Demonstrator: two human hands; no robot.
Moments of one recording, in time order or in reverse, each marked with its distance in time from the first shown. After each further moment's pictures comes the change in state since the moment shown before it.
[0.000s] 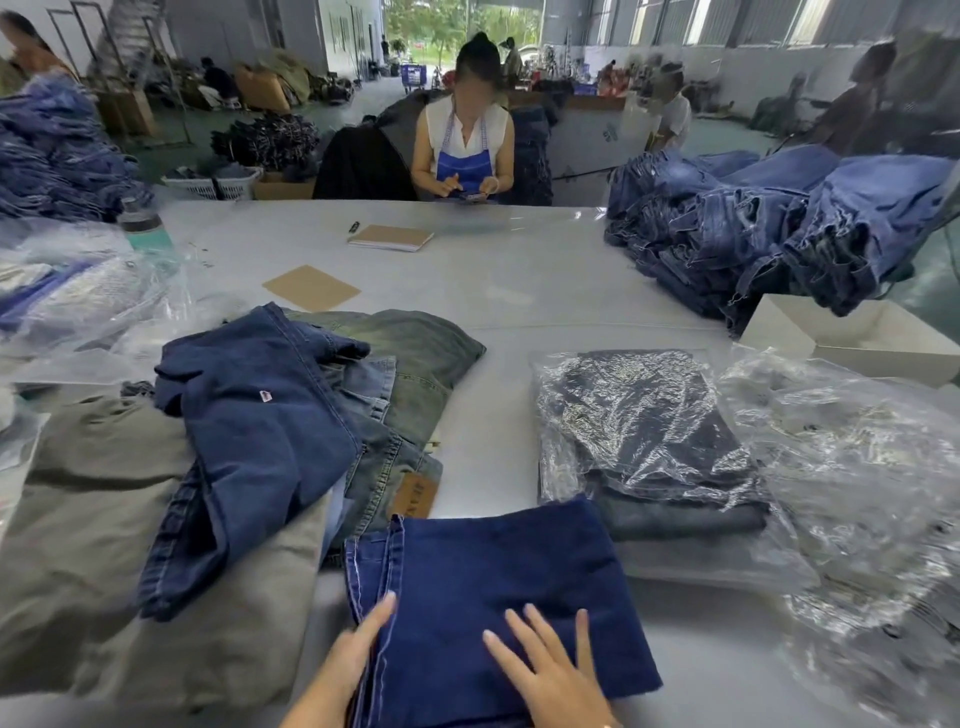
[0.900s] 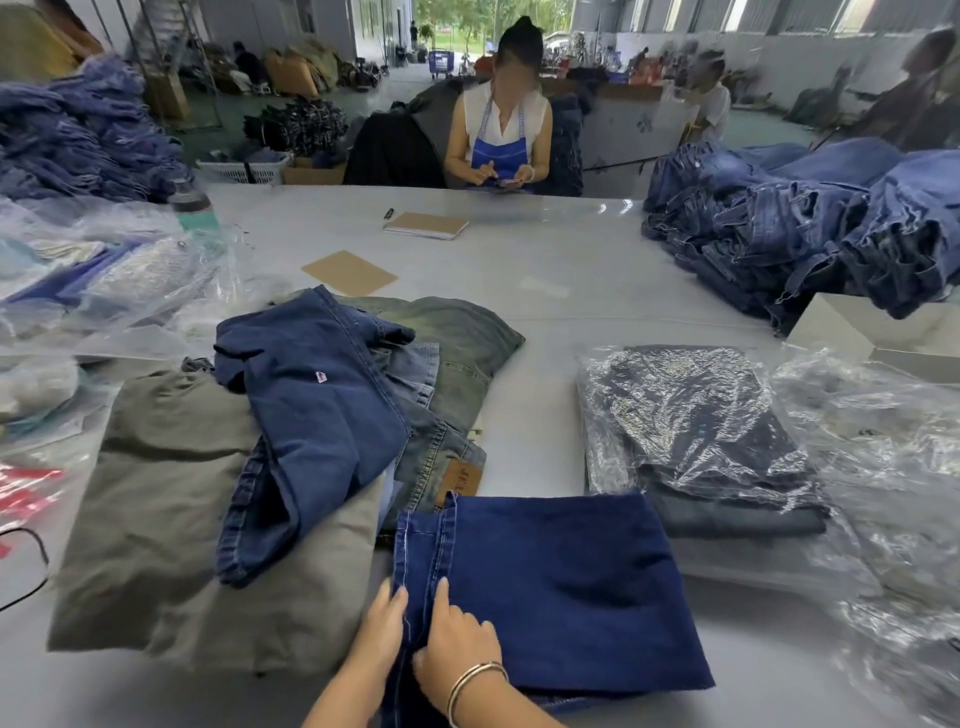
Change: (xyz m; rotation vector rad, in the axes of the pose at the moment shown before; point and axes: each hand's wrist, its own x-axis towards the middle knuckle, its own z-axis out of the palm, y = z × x) left_hand 0.009 0.003 -0.024 0.198 0.170 0.150; right_hand 0.110 -0.132 0.005 0.396 -0.883 0.383
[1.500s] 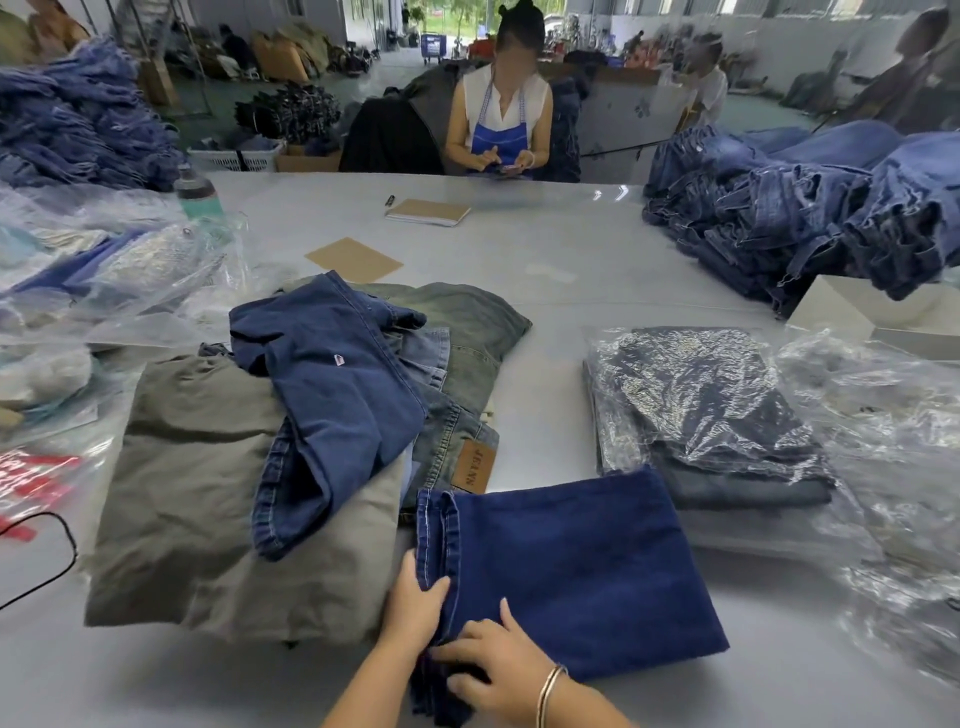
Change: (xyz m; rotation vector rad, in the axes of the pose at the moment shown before) left_hand -0.016 0.002 -0.001 0.225 0.020 0.105; right_hand -0.037 0.041 0.009 0.072 -0.005 -0.472
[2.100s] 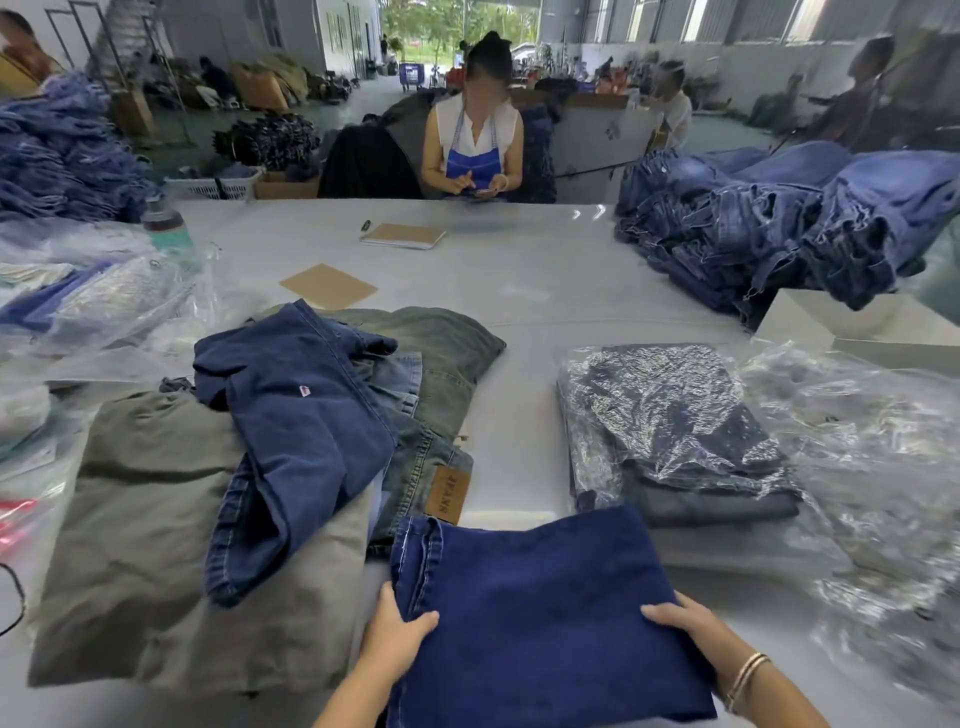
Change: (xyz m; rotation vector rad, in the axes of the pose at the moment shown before) left_hand 0.003 0.019 0.005 0.078 -0.106 -0.117; right_hand -0.106 0.161 -0.077 1.358 0.471 0.628
